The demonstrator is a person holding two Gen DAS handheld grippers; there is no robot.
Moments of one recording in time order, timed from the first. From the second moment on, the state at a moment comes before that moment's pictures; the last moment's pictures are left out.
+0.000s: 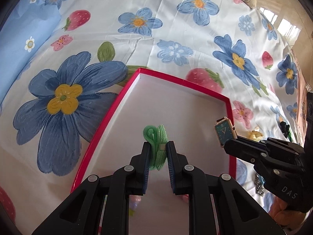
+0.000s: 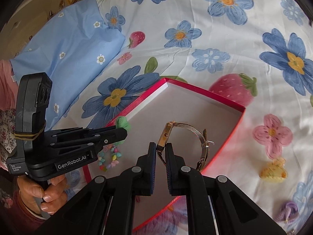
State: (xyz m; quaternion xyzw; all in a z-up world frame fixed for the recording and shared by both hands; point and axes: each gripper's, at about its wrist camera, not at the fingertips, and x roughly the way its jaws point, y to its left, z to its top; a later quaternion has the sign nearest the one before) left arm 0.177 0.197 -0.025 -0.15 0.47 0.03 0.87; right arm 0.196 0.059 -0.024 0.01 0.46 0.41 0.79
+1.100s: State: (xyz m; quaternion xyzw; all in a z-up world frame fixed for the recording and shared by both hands) left arm 0.206 0.205 -0.063 -0.14 0.50 0.07 0.85; right arm 0.212 0.084 -0.061 -0.02 0.50 0.41 0.76
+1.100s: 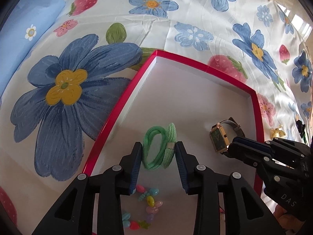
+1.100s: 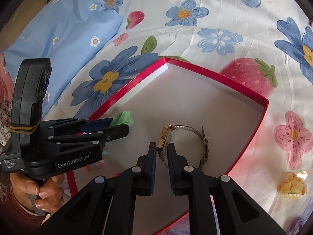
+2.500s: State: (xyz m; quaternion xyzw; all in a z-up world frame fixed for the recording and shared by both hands) left arm 0.161 0.104 -0.002 -0.11 0.48 -0.02 0.87; right arm 0.169 -0.133 -0.023 0.09 0.48 0.27 0.83
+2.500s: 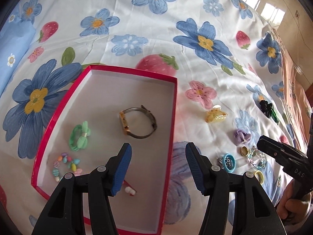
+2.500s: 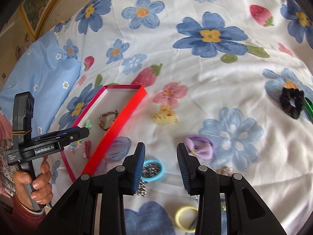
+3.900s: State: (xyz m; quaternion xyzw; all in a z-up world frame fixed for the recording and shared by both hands) left arm 0.313 -0.018 -0.083 -0.05 0.53 -0.11 0.84; right arm 0.204 -0.189 -0.064 0.13 0.50 0.24 0.83
